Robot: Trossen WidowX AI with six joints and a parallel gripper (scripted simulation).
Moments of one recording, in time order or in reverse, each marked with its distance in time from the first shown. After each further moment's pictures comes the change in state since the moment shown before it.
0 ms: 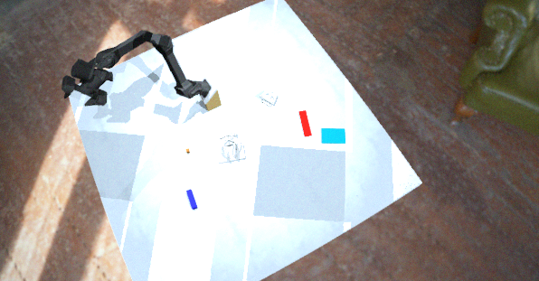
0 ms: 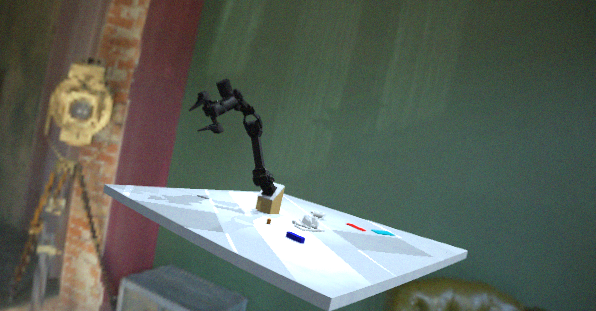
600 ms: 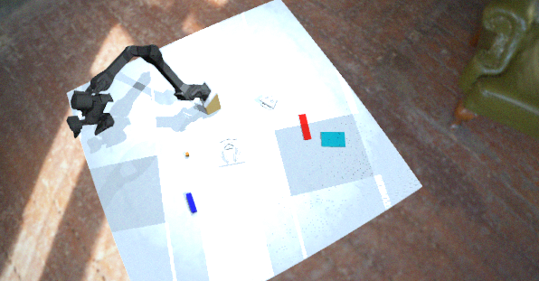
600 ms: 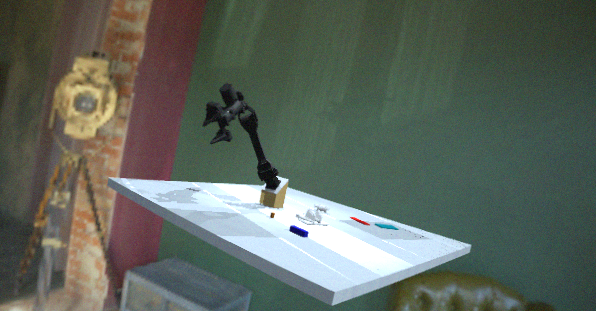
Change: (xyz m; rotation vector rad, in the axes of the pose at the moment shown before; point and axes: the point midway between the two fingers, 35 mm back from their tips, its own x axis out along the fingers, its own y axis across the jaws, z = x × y) arm 0.035 -0.065 -0.097 -0.369 0.283 -0.178
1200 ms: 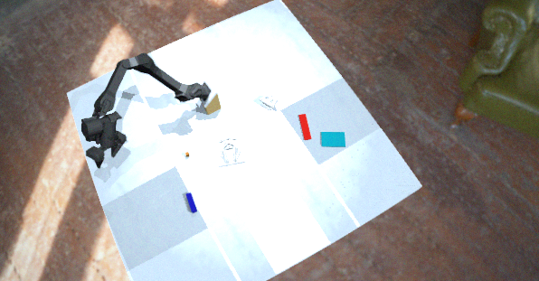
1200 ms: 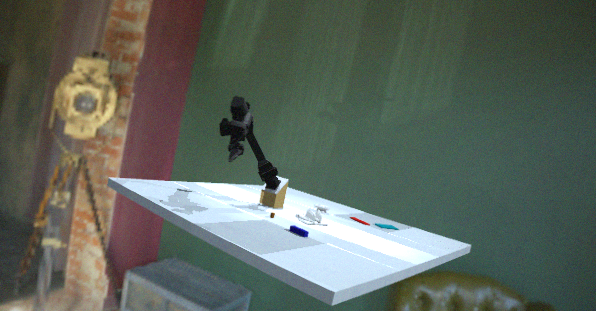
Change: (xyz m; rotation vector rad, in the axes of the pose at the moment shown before) arm 0.029 -0.039 -0.115 -0.392 0.295 -0.095
